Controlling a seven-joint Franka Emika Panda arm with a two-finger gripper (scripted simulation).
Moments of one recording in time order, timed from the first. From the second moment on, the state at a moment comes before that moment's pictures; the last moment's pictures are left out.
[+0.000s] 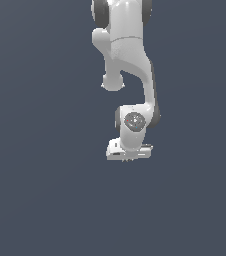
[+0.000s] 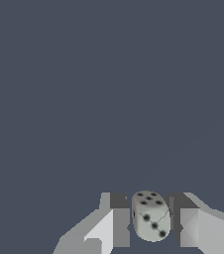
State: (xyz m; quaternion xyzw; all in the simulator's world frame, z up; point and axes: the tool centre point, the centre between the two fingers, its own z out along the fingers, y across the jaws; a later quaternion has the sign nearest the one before) arm 0.026 0.070 0.010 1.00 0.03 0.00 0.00
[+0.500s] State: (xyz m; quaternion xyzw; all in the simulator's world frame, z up) arm 0.026 0.071 0.010 1.00 0.03 0.00 0.00
